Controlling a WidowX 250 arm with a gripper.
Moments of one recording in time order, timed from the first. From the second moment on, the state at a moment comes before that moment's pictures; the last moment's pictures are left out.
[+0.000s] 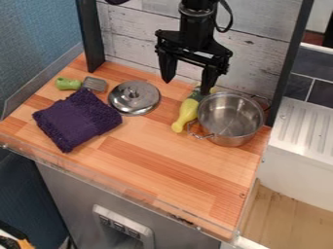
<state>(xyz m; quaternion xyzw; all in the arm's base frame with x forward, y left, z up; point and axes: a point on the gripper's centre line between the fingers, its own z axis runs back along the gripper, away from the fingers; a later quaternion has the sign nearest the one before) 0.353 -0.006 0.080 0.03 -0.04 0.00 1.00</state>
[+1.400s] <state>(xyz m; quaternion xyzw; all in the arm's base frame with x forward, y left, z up) 0.291 0.146 0.058 0.06 -0.08 0.24 0.97</state>
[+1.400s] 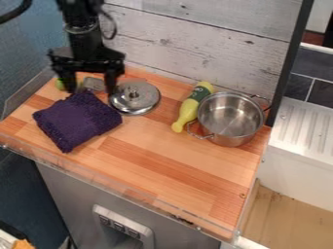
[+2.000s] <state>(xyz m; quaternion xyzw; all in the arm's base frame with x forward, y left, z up) 0.275 0.195 0.021 0.09 -0.05 0.30 0.95</state>
